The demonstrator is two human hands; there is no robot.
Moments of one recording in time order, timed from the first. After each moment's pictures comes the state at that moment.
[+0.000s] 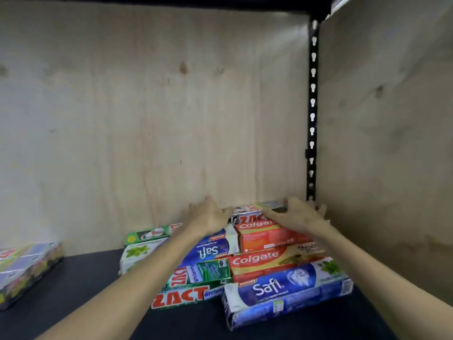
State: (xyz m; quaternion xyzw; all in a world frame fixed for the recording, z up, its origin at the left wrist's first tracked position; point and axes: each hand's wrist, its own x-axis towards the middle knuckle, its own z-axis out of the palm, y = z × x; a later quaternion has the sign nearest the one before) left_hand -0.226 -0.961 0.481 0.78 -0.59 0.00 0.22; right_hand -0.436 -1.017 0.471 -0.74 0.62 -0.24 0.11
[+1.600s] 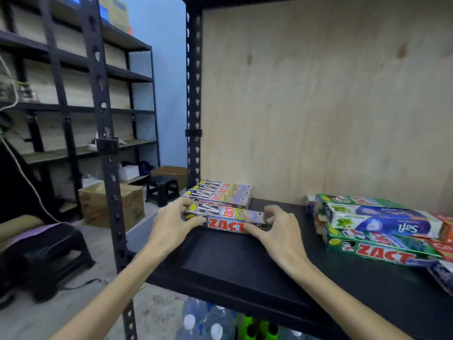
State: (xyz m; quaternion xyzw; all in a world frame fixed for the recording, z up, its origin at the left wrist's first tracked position) left_hand 0.081 -0.586 0.416 0.80 -0.39 0.05 0.46; right_hand -0.100 -0.754 0.396 -0.82 0.32 -0.41 0.22
